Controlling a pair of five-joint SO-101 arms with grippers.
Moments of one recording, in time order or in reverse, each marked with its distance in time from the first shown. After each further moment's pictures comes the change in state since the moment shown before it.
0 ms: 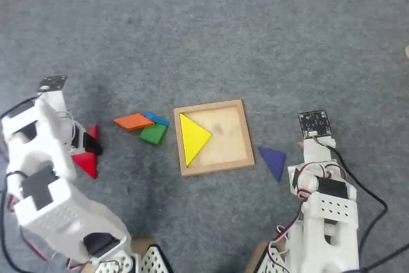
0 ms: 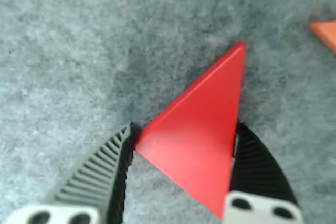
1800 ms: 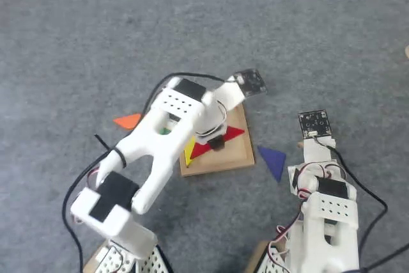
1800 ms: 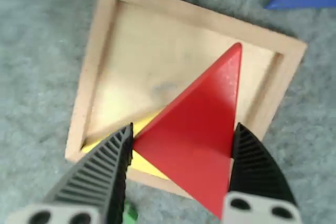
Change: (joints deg) left arm 61.8 -7.5 -6.6 3.8 -8.7; right arm 0.0 0.0 0.0 0.0 0.0
